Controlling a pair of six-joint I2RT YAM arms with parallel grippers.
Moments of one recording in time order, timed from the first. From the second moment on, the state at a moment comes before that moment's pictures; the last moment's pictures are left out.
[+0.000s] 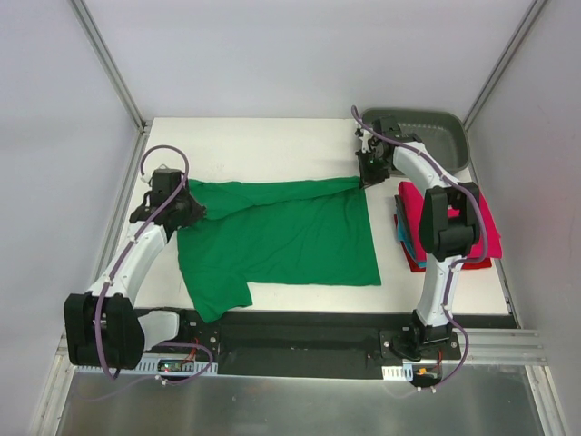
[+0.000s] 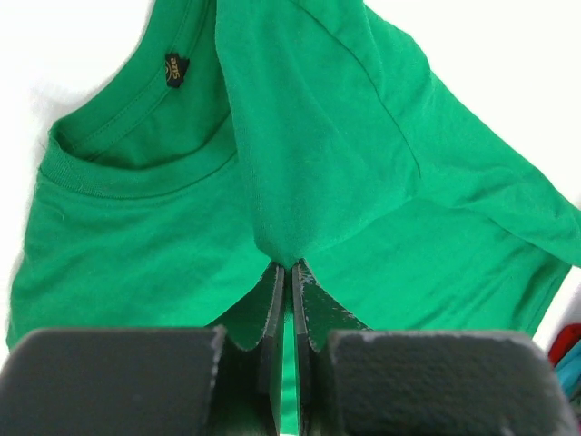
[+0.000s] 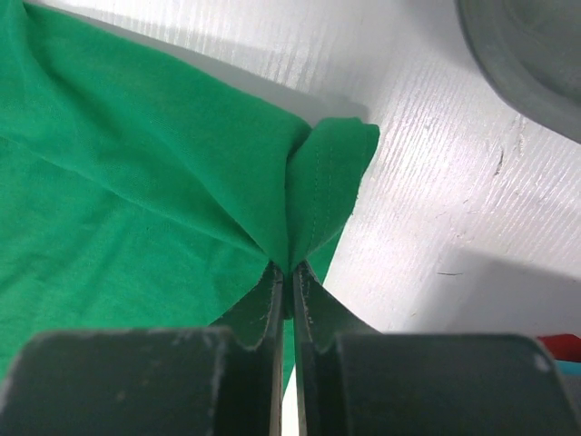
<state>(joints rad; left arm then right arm) -0.05 1.19 0.83 -0.47 -0.01 -0.76 0.22 2.05 1.70 -0.79 -0.18 -0.04</state>
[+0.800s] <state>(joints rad) -0.05 0.98 0.80 -0.52 -0.01 -0.83 0.22 2.02 1.78 -0.84 -0.18 -0.06</state>
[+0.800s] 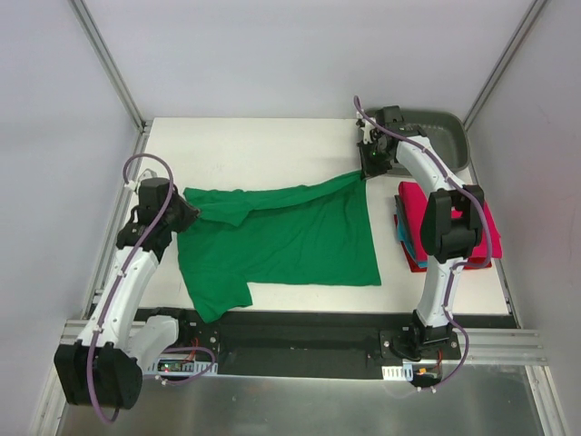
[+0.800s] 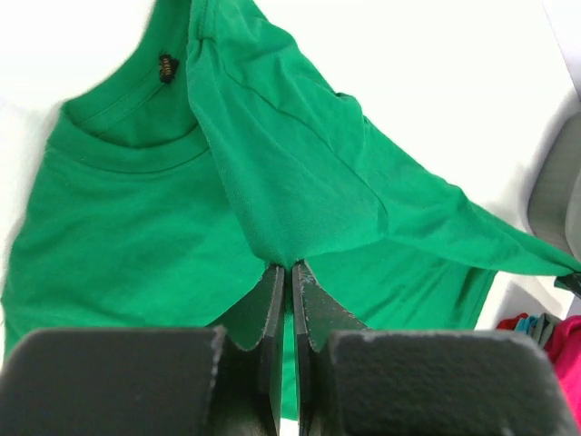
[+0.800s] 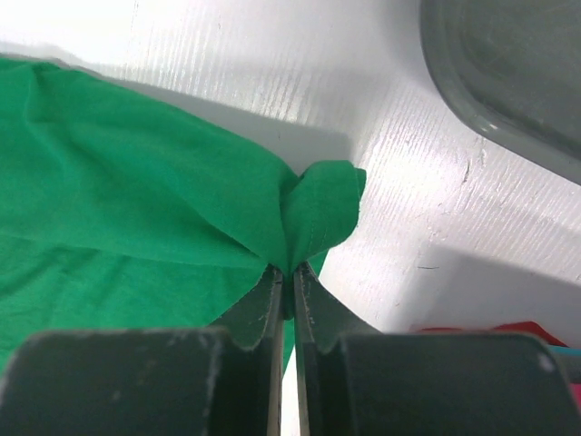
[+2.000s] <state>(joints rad) -0.05 0.96 0.68 -0.58 -0.04 -0.87 0.22 1.92 1.52 -0.83 -0.11 -0.01</state>
